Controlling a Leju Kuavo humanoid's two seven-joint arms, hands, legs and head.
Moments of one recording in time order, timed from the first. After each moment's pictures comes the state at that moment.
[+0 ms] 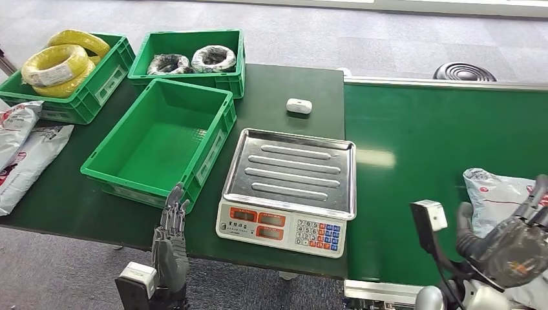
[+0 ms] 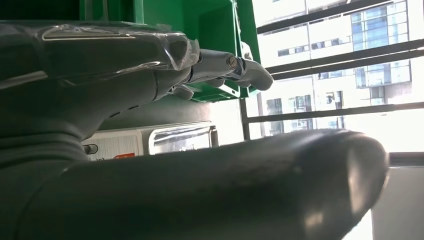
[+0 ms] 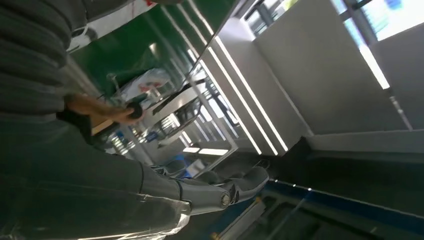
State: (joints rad) left arm 0.15 -0.15 -0.42 -1.59 -0.09 0.31 -0.67; right arm 0.00 0.24 -0.32 -1.73 1.46 -0.69 -0.07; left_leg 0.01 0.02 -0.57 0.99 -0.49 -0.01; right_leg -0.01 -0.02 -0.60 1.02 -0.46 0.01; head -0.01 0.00
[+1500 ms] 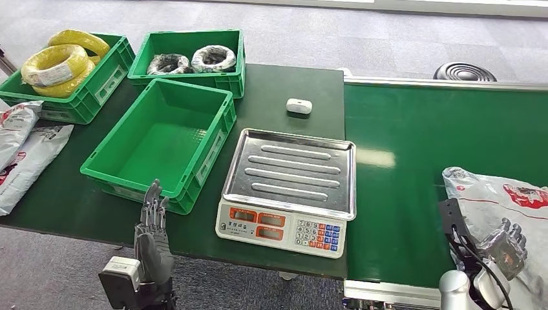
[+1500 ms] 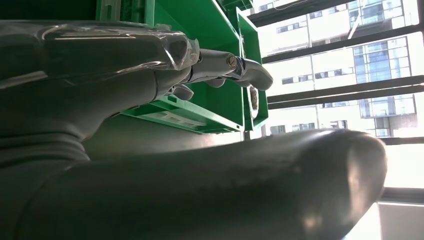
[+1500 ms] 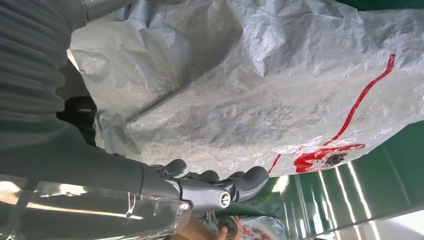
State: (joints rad) left arm 0.15 -0.14 -0.35 -1.60 -0.06 0.37 -0.66; right arm -0.23 -0.01 -0.47 -1.10 1.21 -0.22 0.21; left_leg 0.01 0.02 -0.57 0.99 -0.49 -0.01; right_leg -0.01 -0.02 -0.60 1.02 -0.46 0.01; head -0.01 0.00
